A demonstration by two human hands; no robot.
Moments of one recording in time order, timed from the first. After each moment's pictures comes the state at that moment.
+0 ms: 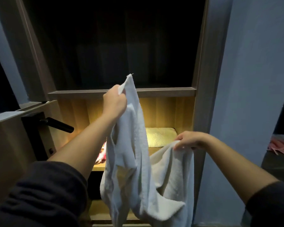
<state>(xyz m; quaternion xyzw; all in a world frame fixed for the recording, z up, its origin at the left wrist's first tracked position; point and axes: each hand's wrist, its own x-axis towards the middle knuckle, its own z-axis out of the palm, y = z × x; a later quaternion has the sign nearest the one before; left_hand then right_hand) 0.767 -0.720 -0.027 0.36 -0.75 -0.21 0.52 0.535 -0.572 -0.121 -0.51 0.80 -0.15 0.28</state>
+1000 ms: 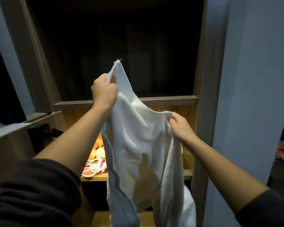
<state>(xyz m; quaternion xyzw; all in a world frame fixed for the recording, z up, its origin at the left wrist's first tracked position) 0.785 -0.714 0.031 0.33 -0.69 -0.21 0.61 0.595 -0.594 -0.080 -0.48 0.64 -0.59 0.09</state>
